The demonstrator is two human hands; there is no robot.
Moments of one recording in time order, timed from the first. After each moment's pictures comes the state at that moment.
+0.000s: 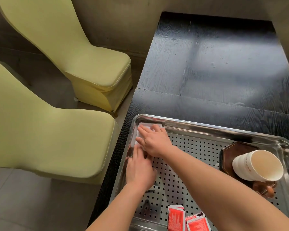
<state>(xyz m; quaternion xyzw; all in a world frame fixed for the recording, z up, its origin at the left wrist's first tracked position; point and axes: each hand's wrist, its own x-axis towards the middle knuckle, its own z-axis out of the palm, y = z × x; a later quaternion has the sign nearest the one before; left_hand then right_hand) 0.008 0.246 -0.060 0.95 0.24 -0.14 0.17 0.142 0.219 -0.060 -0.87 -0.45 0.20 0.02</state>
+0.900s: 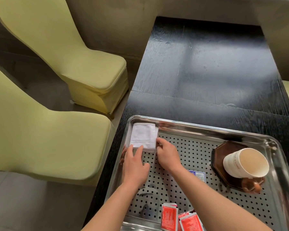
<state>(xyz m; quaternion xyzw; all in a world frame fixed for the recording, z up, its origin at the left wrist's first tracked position) 0.007 0.246 -0.043 0.86 0.35 -0.09 0.37 0.112 0.154 -0.047 -0.88 -0.13 0.24 0.38</state>
